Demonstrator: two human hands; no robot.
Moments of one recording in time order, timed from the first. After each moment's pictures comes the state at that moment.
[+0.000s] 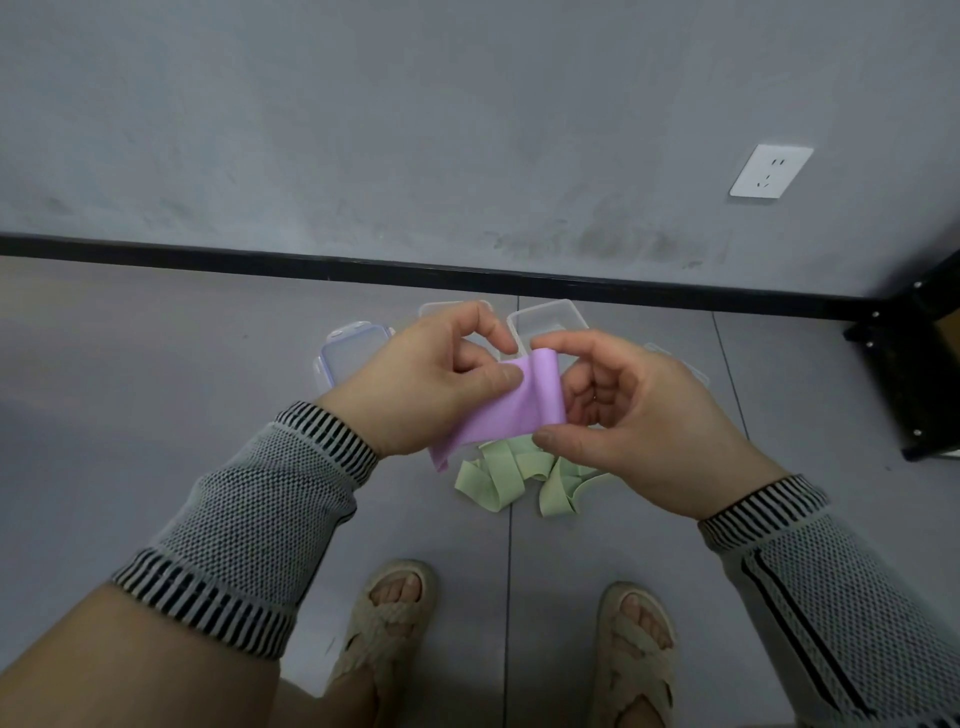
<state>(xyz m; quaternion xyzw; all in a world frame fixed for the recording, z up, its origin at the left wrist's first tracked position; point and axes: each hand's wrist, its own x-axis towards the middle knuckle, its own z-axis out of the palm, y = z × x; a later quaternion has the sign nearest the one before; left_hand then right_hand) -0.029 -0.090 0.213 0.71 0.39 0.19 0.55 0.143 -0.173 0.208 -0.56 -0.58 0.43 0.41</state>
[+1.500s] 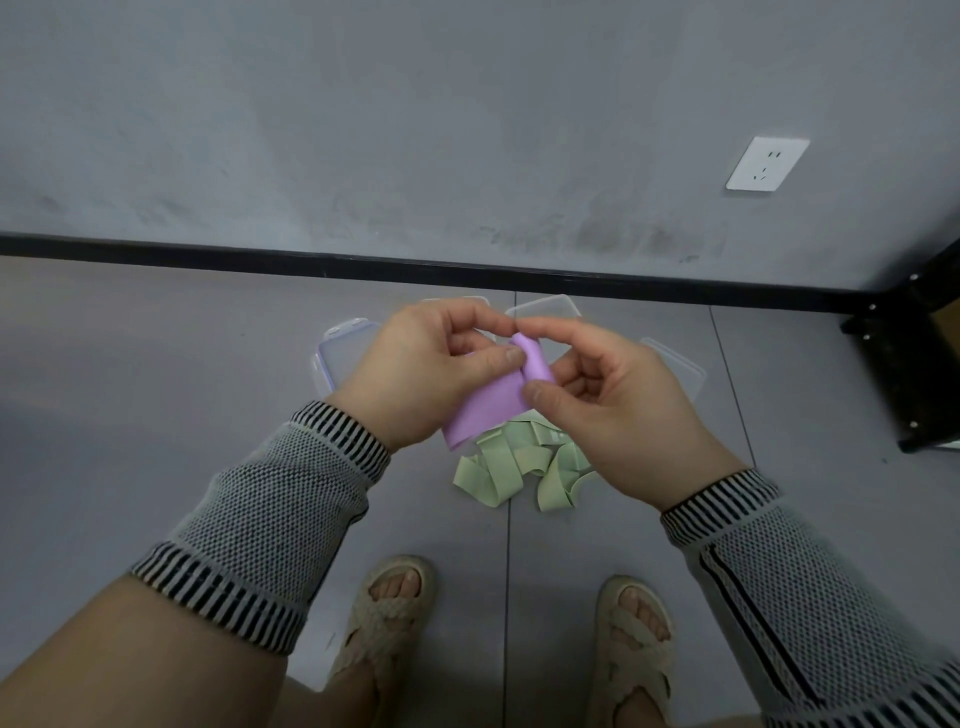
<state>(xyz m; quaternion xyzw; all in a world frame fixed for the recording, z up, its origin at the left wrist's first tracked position) -0.019 -0.094 0.211 0.68 0.43 0.27 0.53 0.133 -0.167 0.199 -0.59 -0.56 0.37 0.44</state>
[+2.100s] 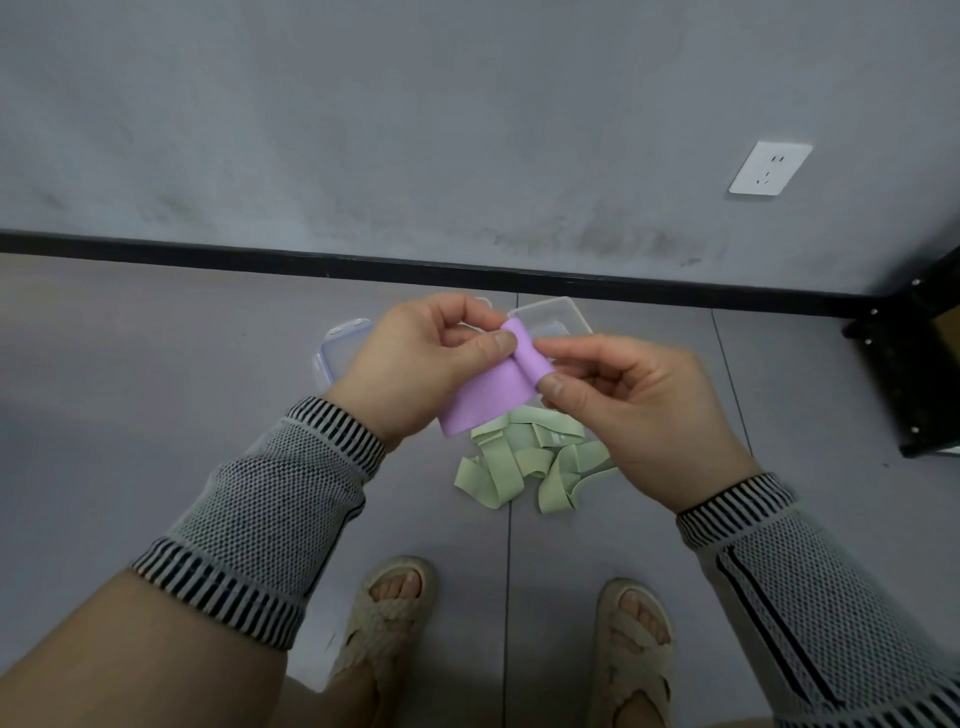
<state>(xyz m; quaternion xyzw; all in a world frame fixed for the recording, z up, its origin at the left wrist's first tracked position) -0.023 -0.091 0.213 0.61 0.45 0.29 0.58 0.136 -0.171 0.202 -0.55 -0.52 0.40 0.53</state>
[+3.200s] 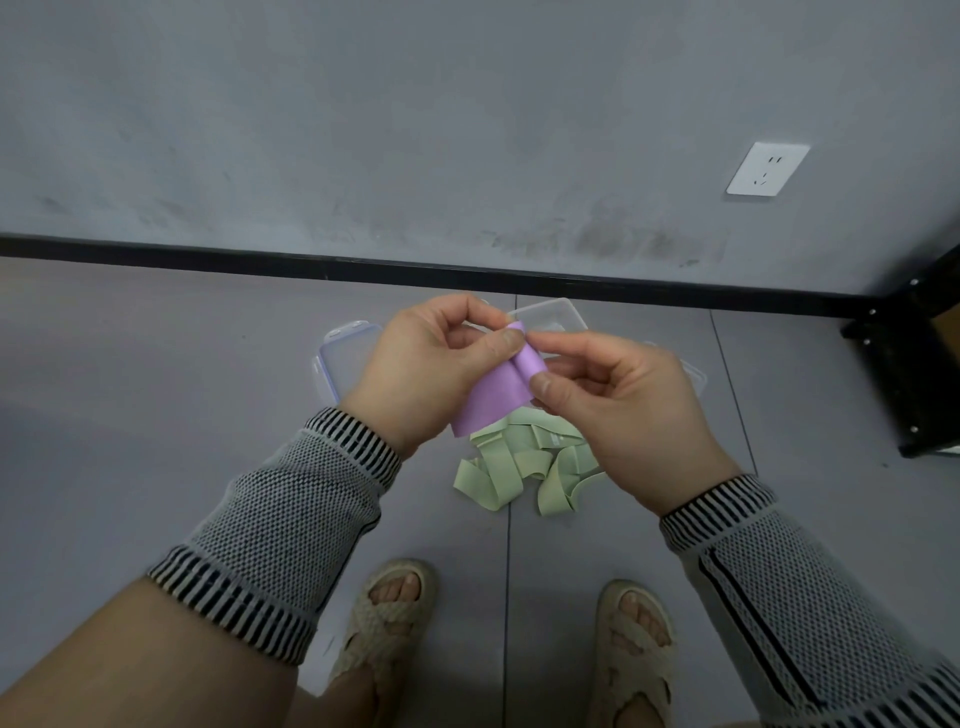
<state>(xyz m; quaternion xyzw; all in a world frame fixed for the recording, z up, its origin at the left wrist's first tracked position) -0.012 -0.095 0.209 0.61 0.46 0.33 0.56 0.128 -0.167 0.202 -0.56 -0.49 0.42 0.52</state>
